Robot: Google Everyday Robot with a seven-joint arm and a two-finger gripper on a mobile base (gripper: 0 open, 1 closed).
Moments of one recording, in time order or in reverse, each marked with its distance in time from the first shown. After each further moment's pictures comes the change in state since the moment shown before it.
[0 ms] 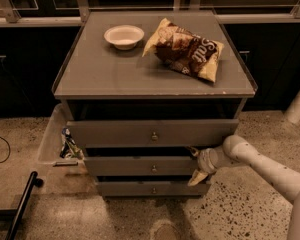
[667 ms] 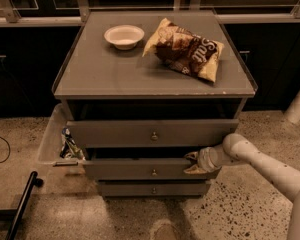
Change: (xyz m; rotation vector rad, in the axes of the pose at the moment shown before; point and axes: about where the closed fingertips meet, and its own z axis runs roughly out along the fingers) arm -0.005 -0.005 -0.007 0.000 0.000 0.000
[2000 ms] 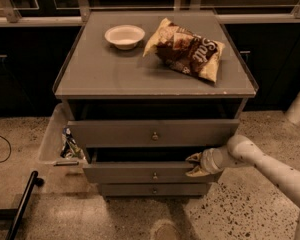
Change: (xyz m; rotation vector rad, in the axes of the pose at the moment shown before) arm 0.000 0.003 -0.009 0.016 -0.014 0.033
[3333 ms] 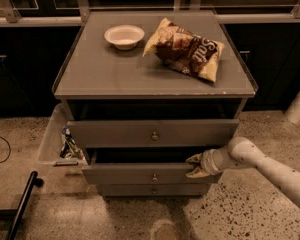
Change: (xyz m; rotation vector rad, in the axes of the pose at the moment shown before) arm -0.001 0.007 -0.004 0.007 -0.003 0.000
